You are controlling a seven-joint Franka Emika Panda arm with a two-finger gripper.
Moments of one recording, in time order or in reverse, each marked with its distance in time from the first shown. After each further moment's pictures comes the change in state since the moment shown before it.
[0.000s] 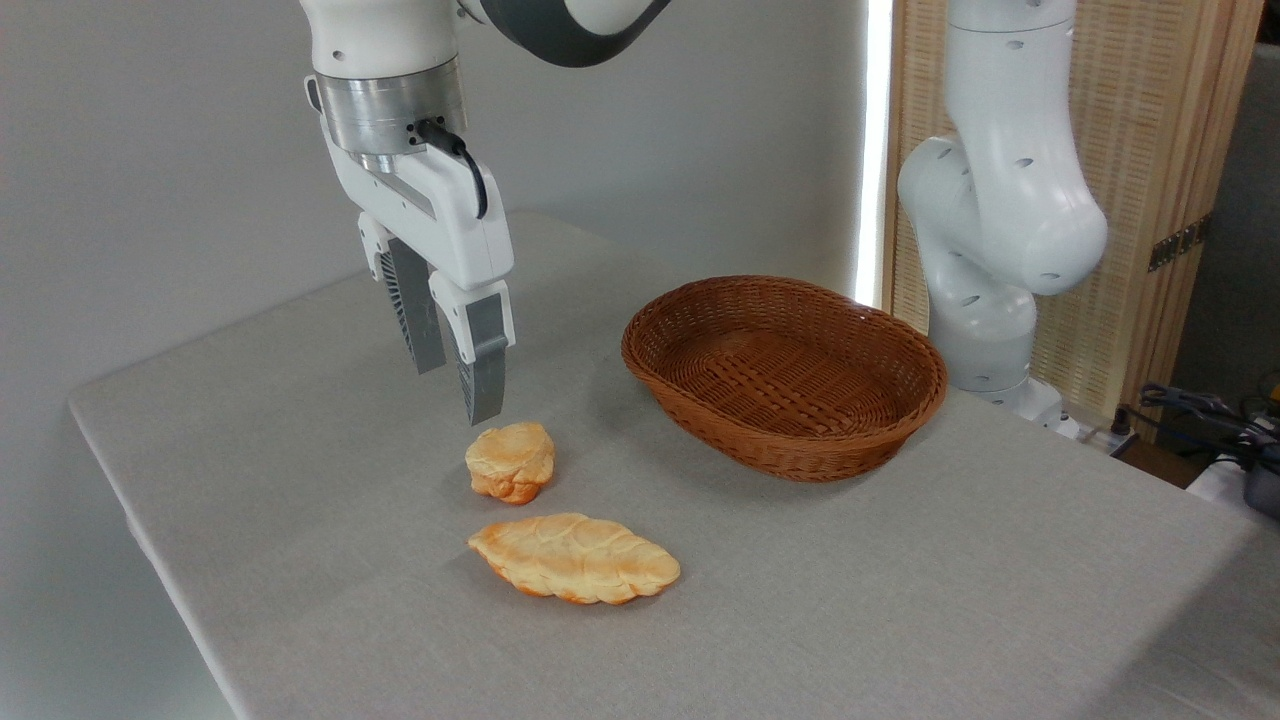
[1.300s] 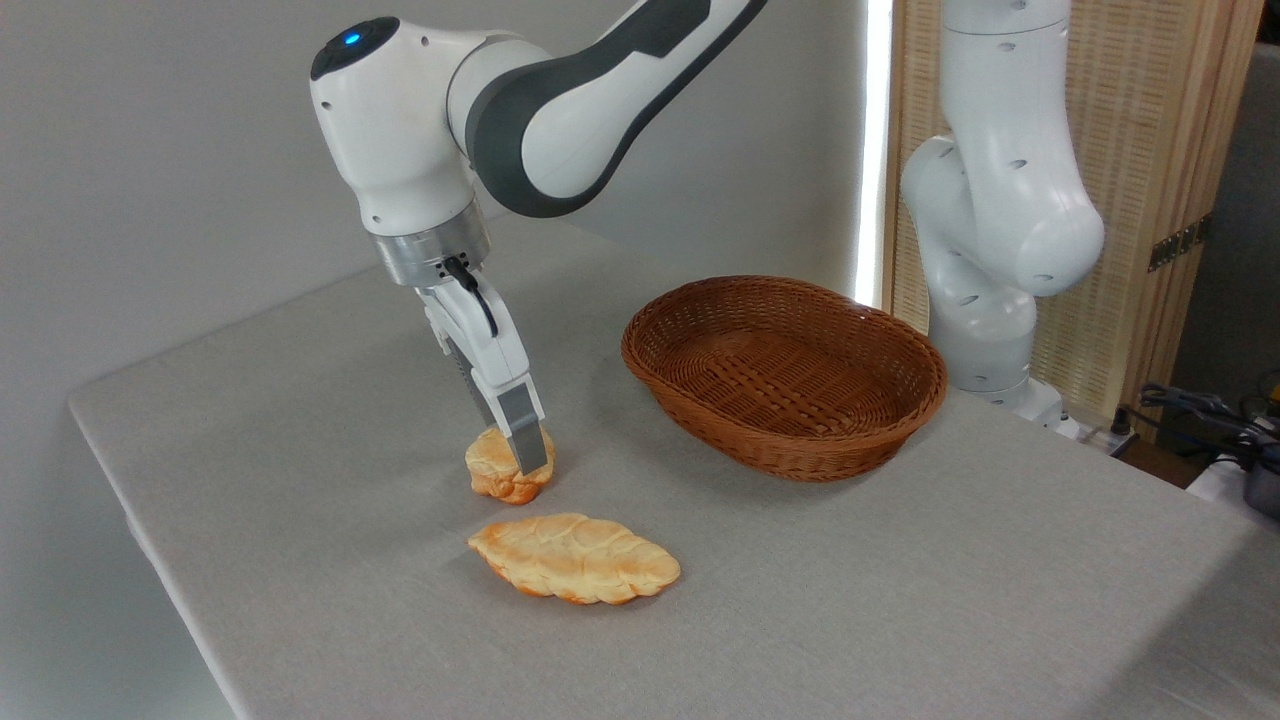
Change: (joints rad) arm -0.052 0.029 -0.093 -0.263 0.000 0.129 0.000
